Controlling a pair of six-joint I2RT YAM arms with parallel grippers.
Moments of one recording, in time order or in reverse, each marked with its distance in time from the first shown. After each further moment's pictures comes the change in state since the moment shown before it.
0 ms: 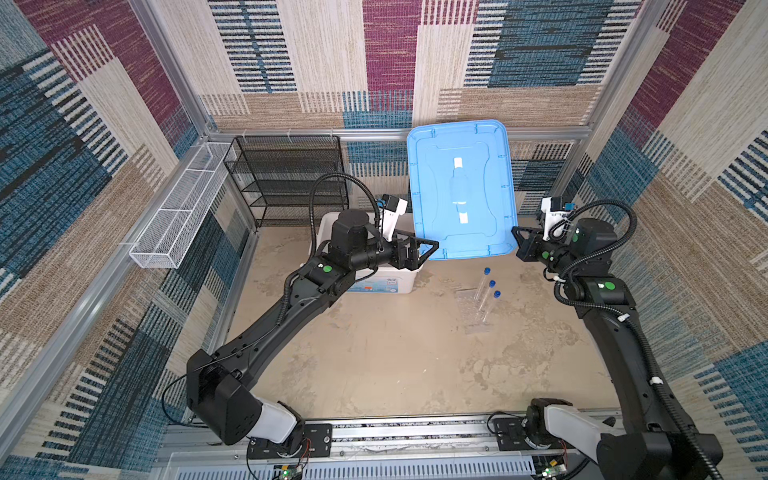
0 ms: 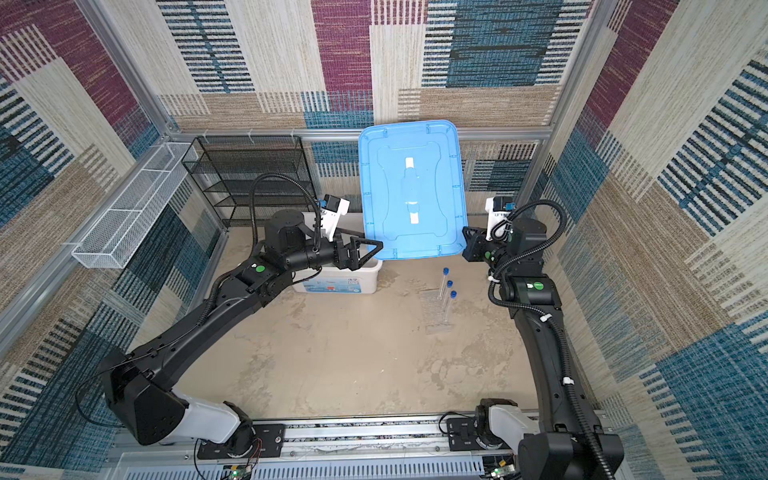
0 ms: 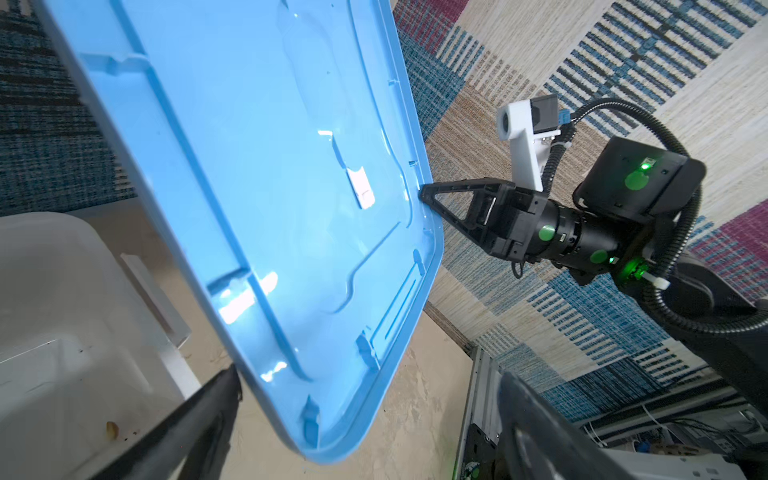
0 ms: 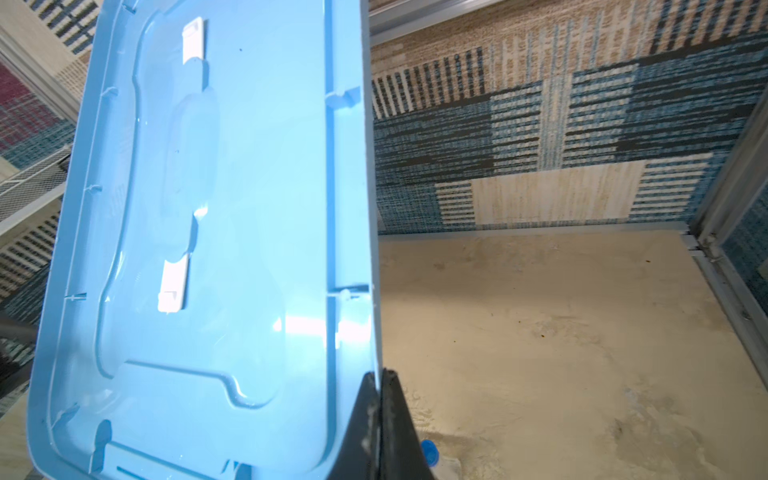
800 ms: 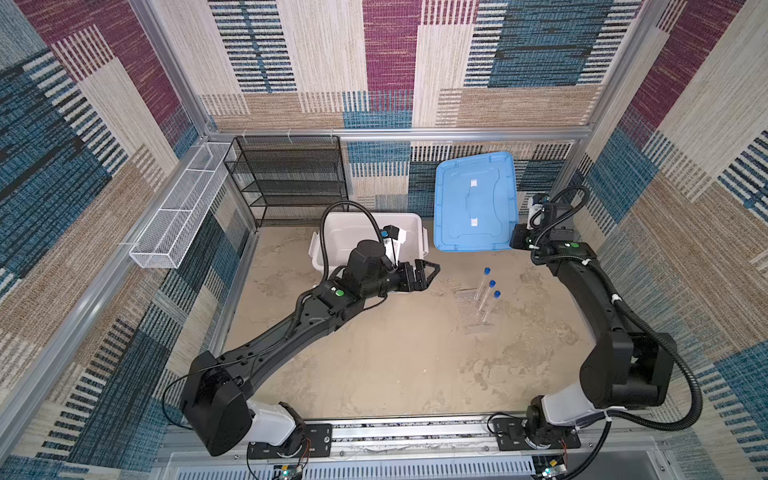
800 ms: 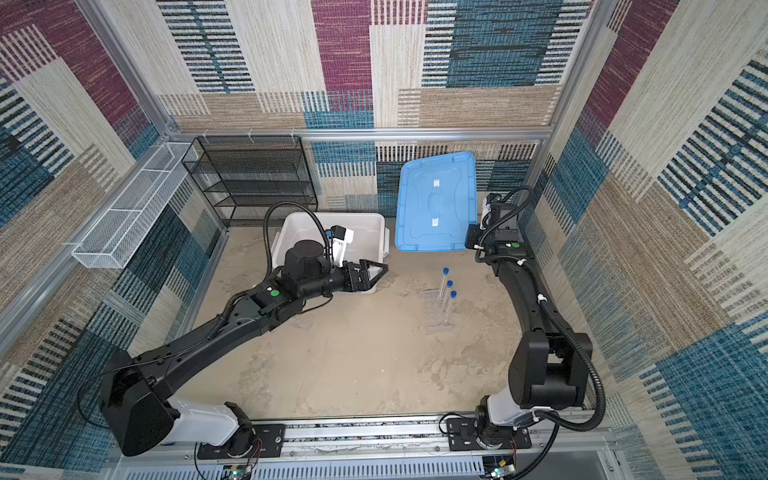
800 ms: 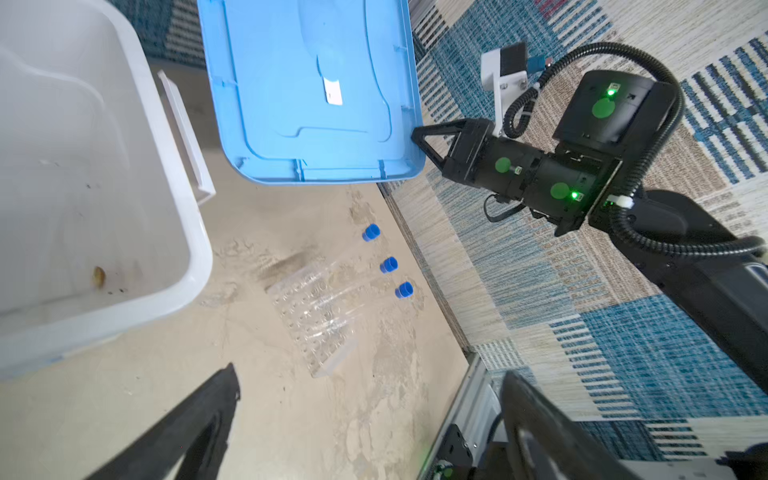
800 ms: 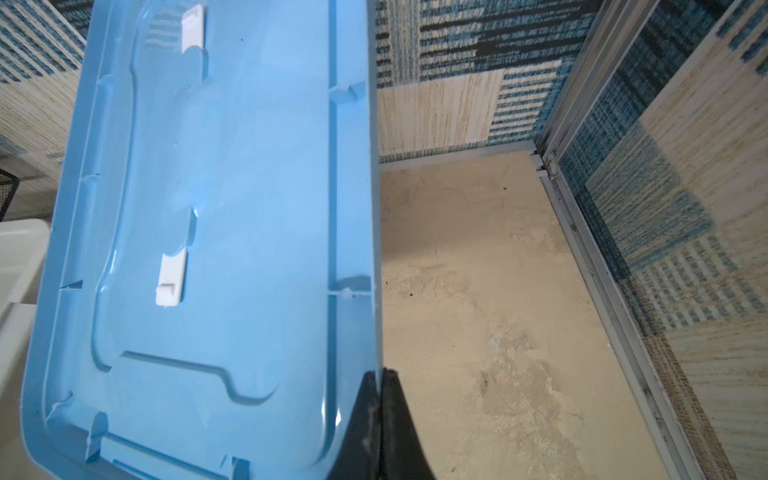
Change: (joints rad) left arm -0.117 -0.061 -0.194 -0.010 -0.259 -0.208; right arm 0.000 0.395 0.177 -0.066 0.390 -0.104
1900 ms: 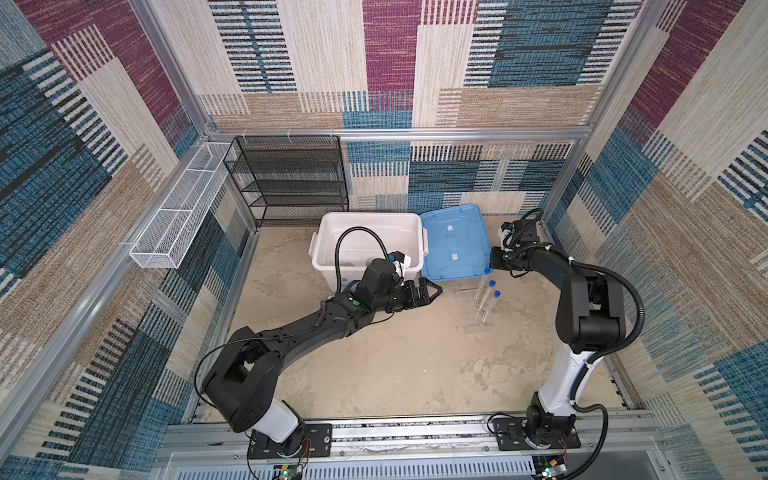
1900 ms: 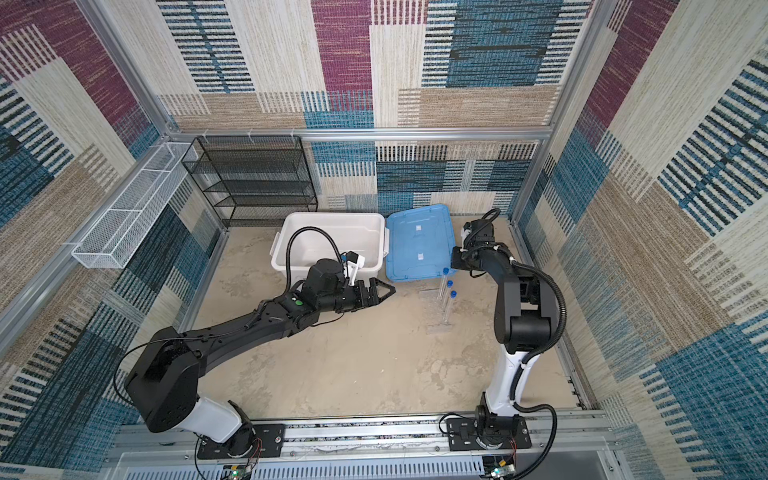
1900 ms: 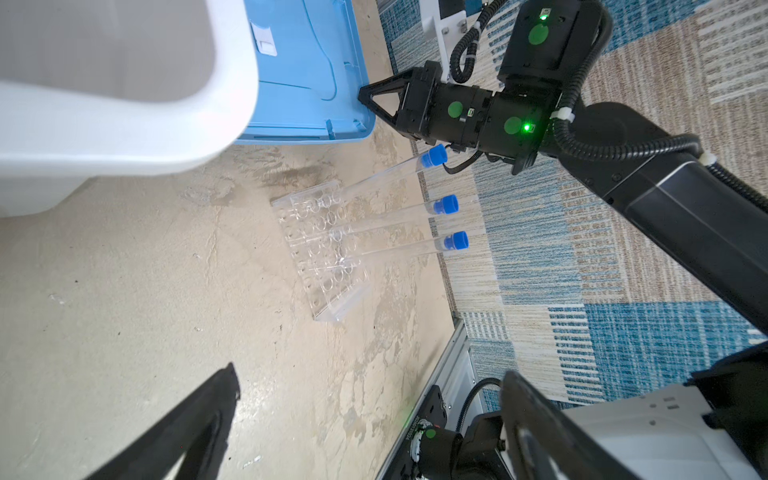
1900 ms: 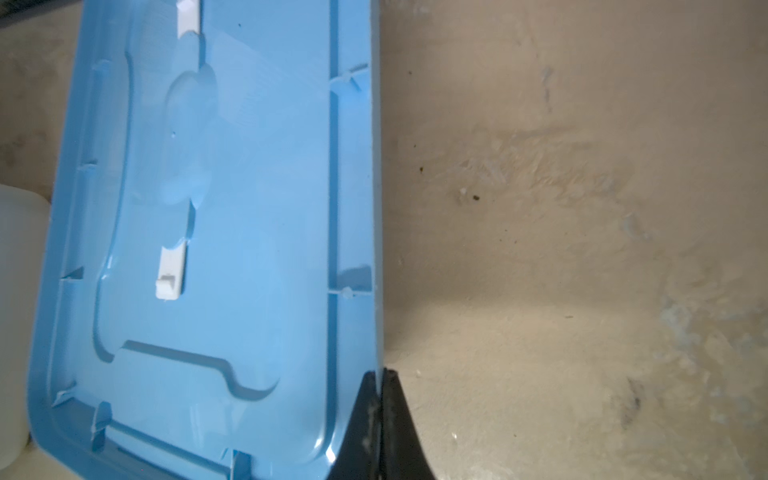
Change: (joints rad) left arm -0.005 0.136 -0.205 0.234 0.124 -0.255; right arm 0.000 0.405 0.044 -0.023 -0.138 -0.027
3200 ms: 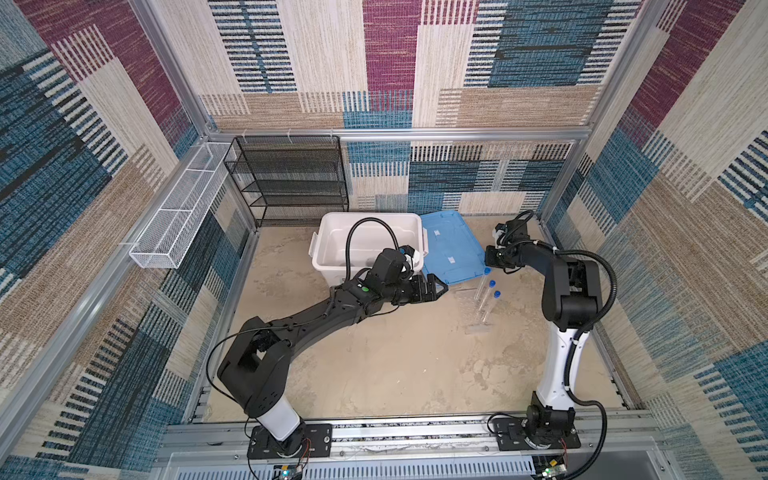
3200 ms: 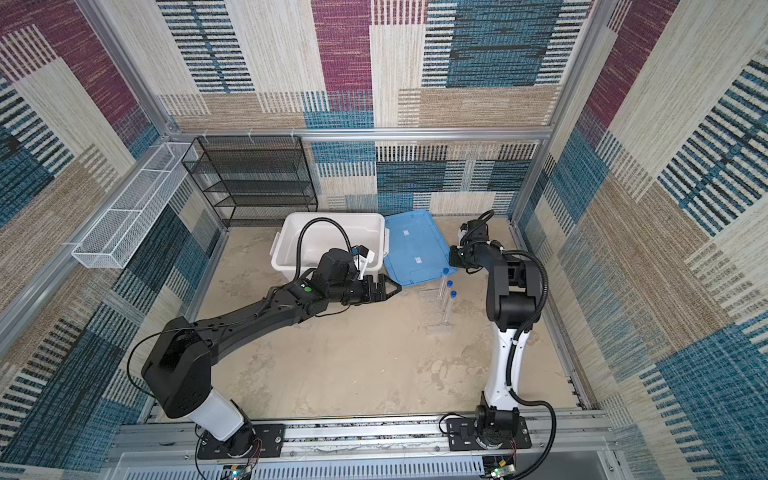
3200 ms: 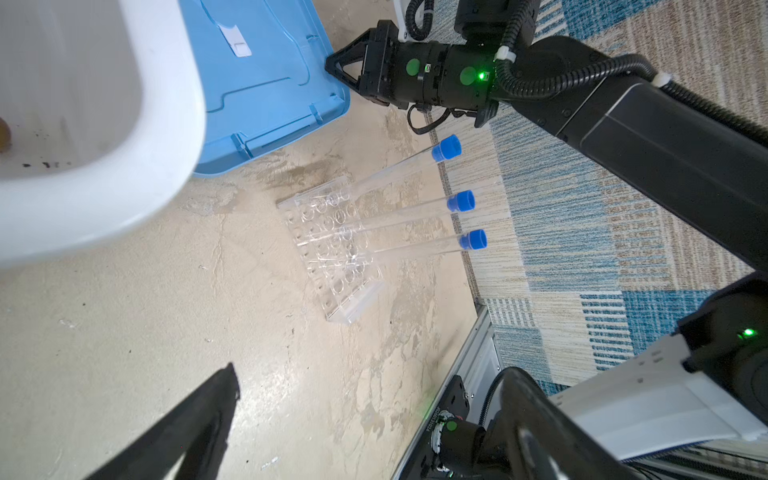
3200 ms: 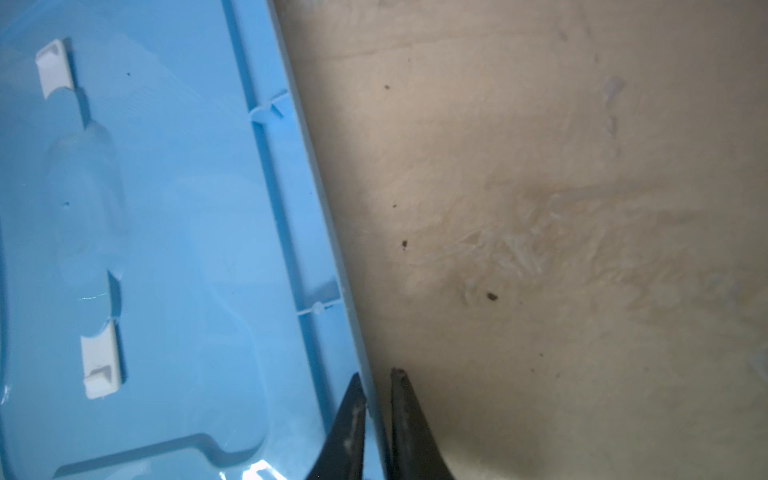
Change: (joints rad) left arm -0.006 0.099 0.174 -0.193 0.013 0.109; right arm -0.007 0.284 0.187 0.037 -0.024 -0.010
